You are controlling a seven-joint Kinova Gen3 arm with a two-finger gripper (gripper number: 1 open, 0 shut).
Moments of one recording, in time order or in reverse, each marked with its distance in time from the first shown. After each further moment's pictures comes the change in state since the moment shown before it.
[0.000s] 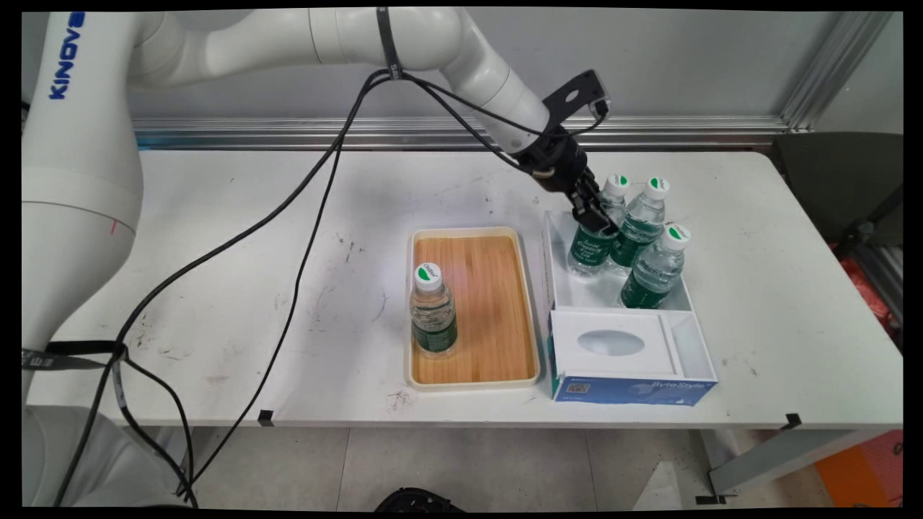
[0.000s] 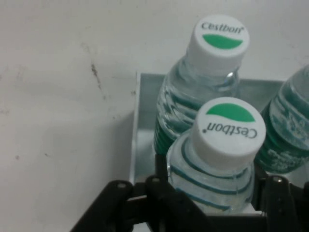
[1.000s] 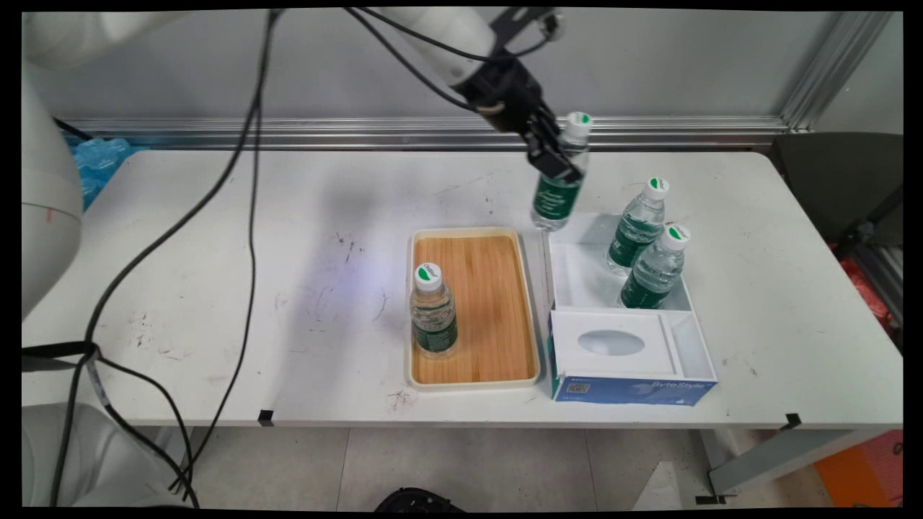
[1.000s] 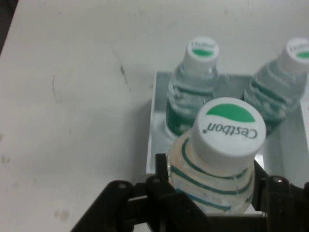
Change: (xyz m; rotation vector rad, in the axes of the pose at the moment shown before) arm 0.007 0.013 -0.119 0.057 -0.008 0.019
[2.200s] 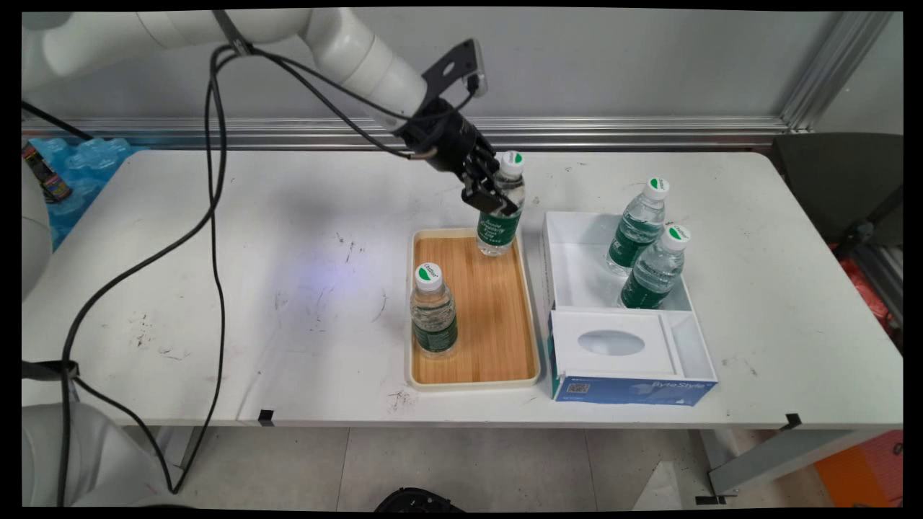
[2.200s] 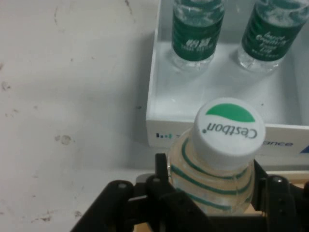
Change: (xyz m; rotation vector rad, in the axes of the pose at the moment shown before) arm -0.088 0.008 -0.004 0.031 -0.033 0.003
